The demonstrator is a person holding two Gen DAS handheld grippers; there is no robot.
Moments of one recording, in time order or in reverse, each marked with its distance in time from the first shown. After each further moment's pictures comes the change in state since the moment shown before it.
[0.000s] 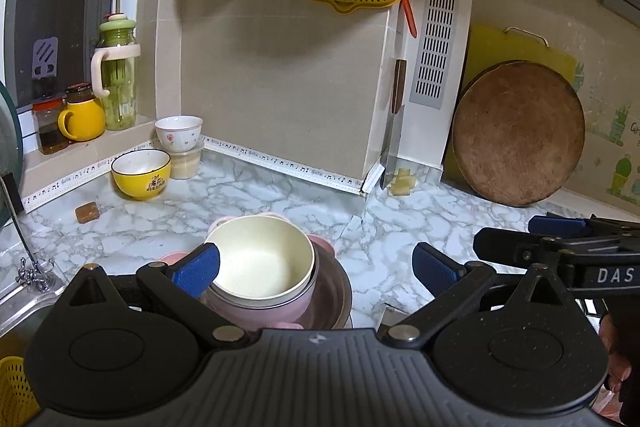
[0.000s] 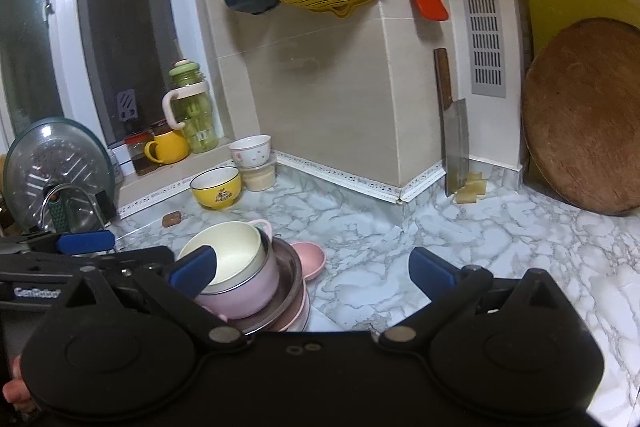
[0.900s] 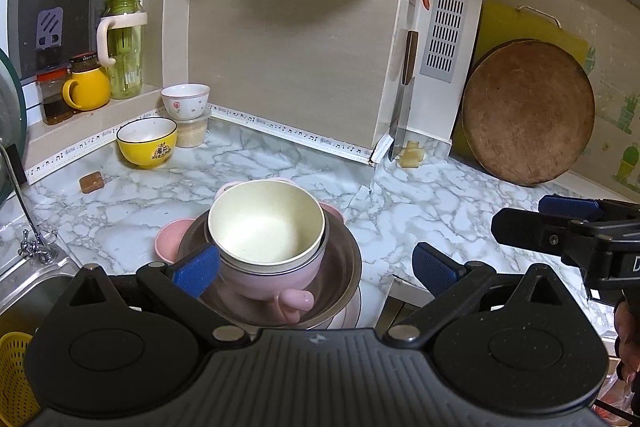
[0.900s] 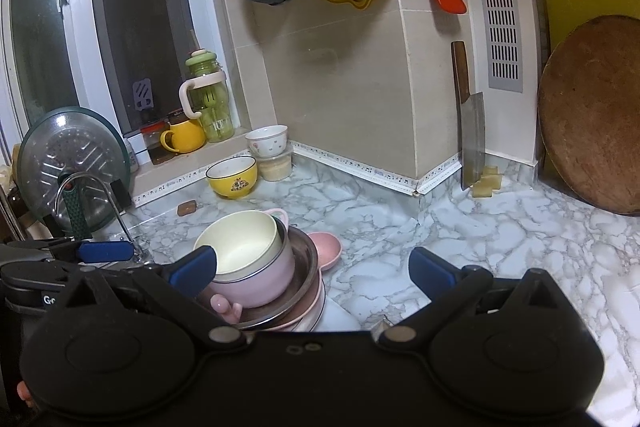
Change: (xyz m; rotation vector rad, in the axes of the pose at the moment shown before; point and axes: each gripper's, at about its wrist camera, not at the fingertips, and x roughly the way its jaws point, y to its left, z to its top) left arm 0.006 0.008 -0.009 -0.024 0.089 0.017; right arm -0.001 0.006 -0.002 -0.024 0.030 0.050
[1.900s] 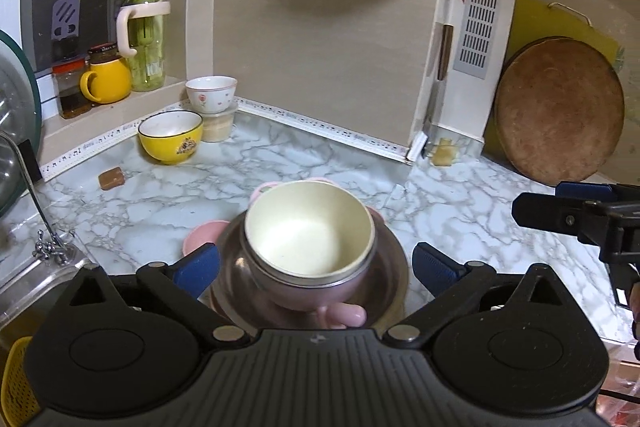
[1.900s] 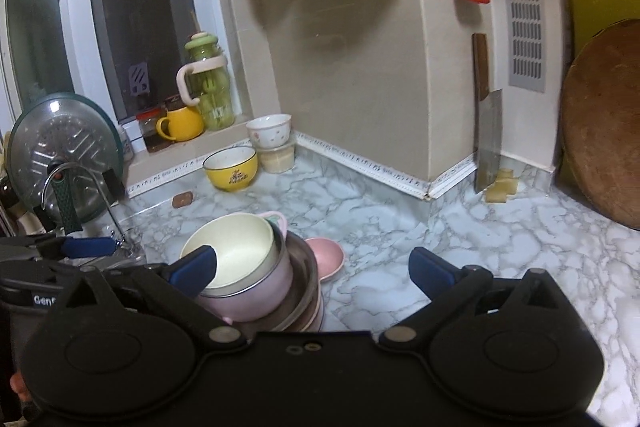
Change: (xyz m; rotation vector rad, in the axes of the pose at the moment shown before) left arm 0.022 0.025 0.007 -0.016 0.024 0.056; right arm 0.040 -0.001 0.018 -0.033 0.043 0.007
